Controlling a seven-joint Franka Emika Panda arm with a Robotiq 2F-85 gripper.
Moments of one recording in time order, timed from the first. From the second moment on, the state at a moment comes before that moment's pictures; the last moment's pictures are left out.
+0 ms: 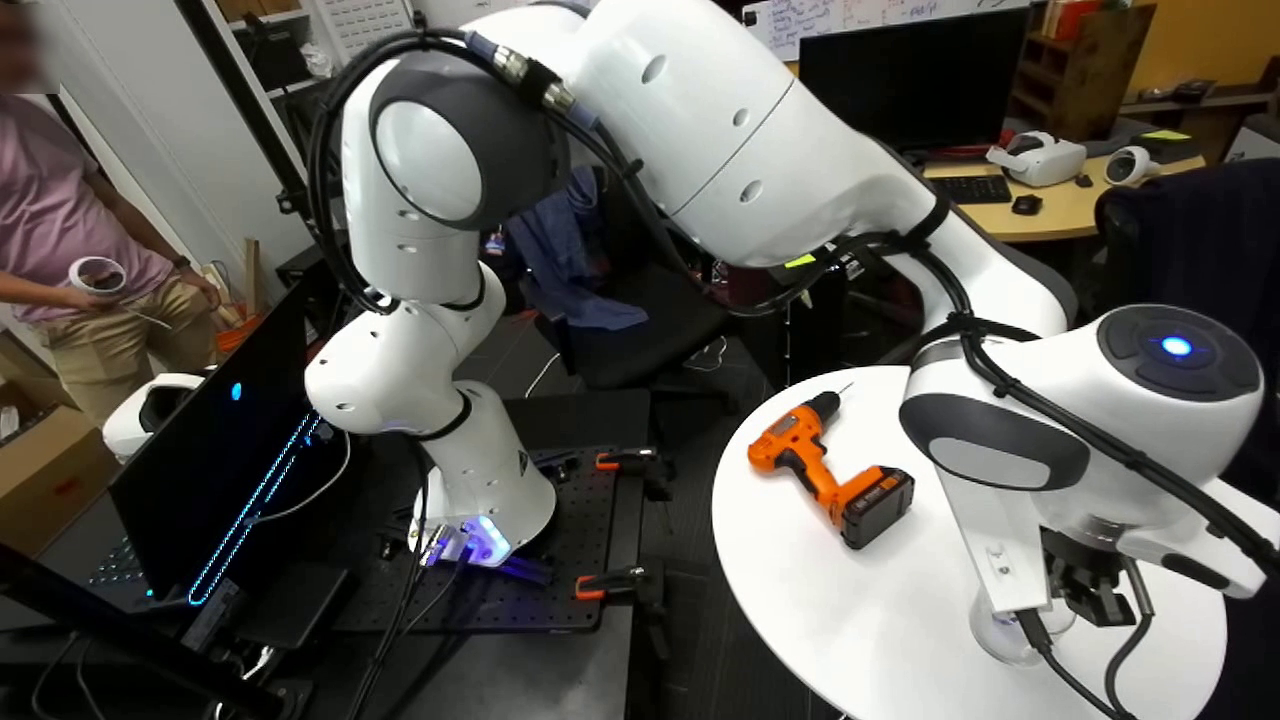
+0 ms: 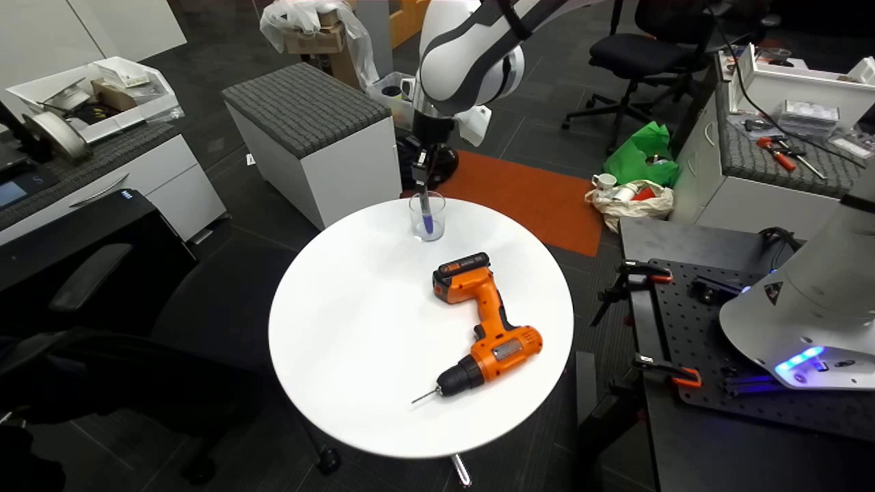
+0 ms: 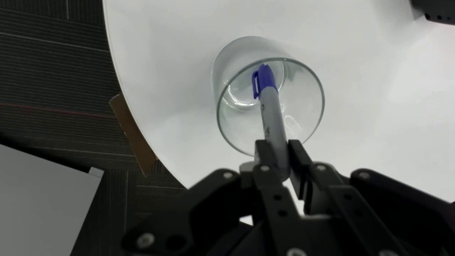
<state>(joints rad) -0.36 0.52 0.05 -1.88 0.25 2.54 -0.51</state>
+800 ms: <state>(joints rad) -0.36 0.37 0.05 -2.06 0.26 2.64 -0.51</state>
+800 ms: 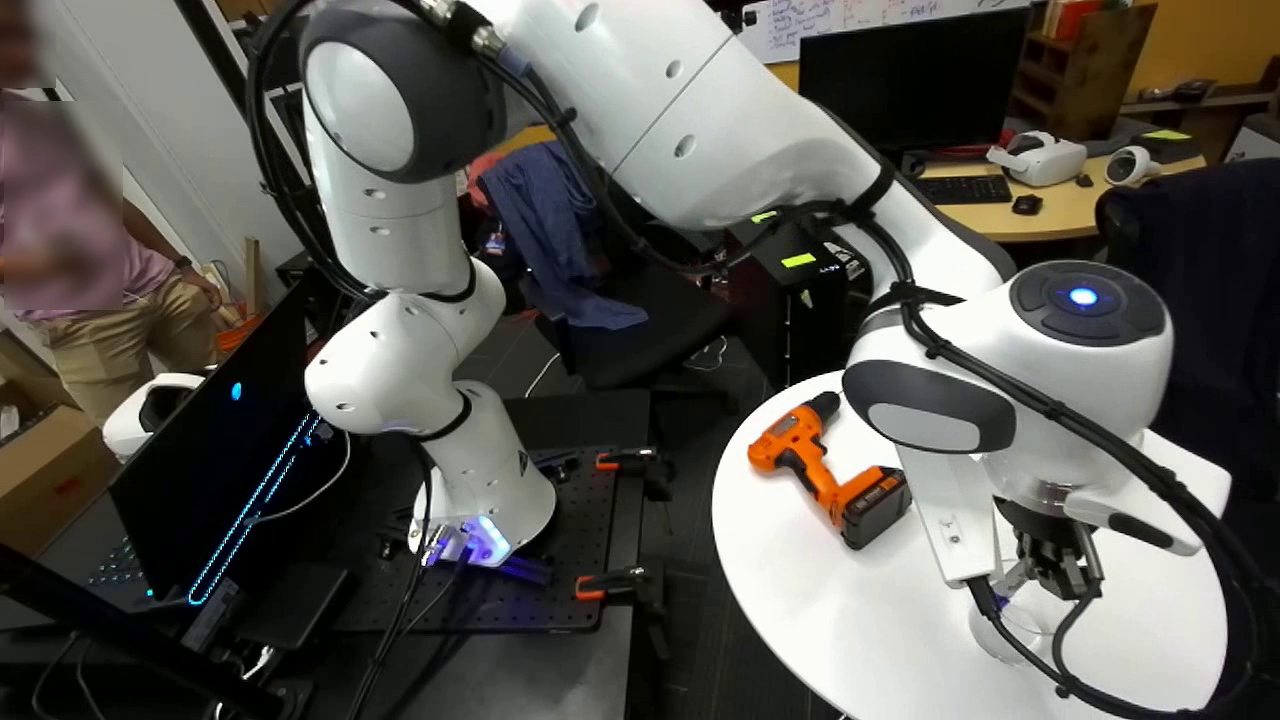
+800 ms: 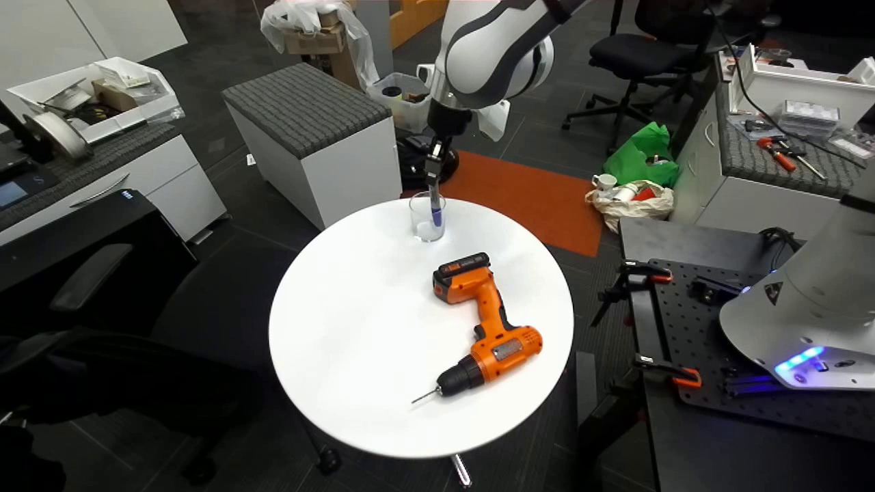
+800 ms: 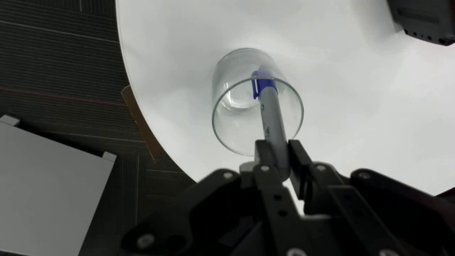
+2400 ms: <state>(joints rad) -0.28 0.03 0.14 -2.43 0.13 3.08 -0.52</state>
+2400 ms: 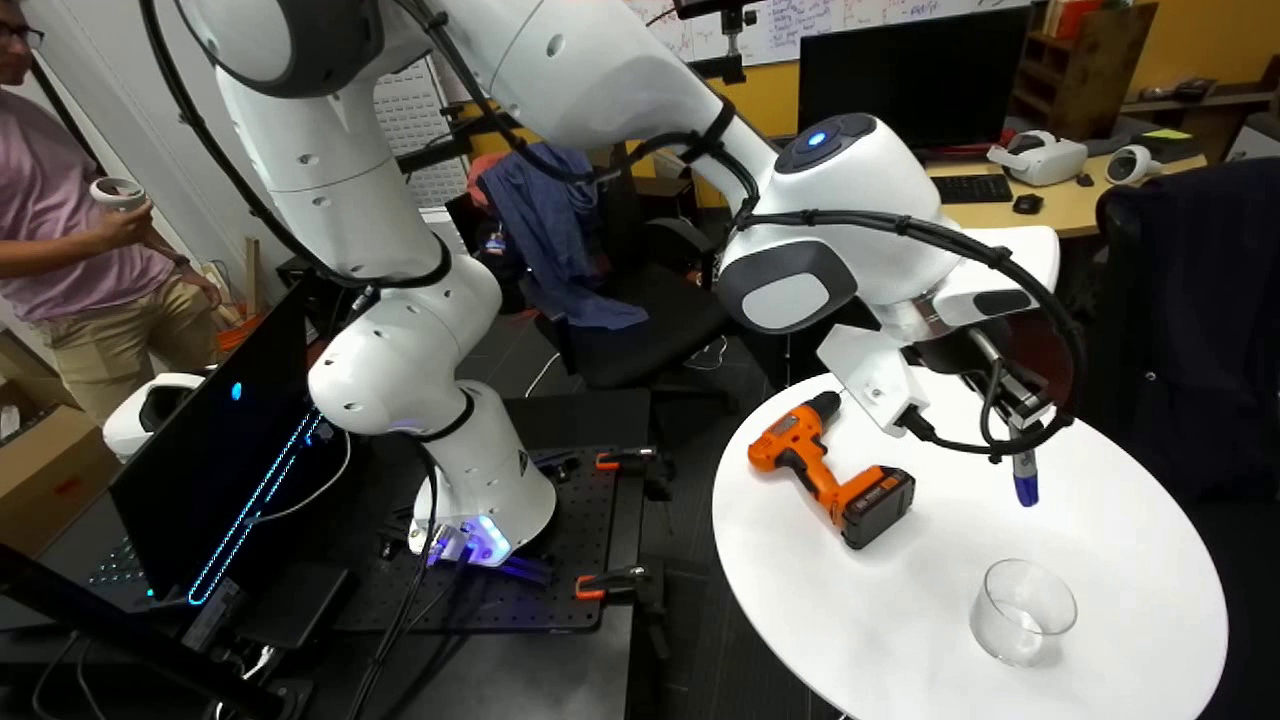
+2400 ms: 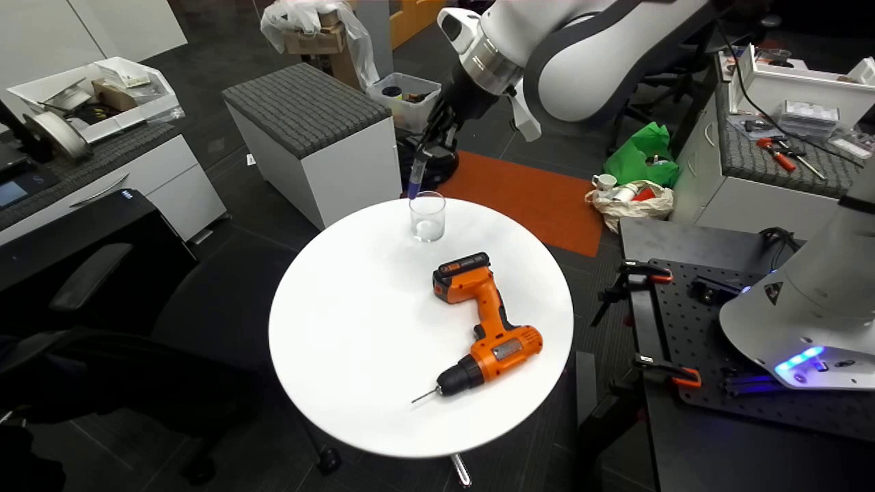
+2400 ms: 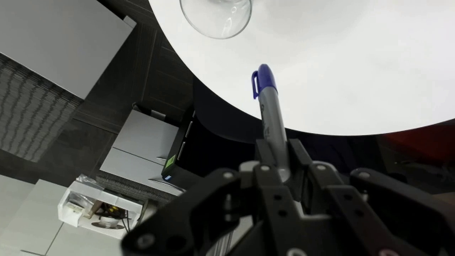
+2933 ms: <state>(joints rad) -0.20 0.05 0.06 -2.42 -0.36 3.08 -0.19</state>
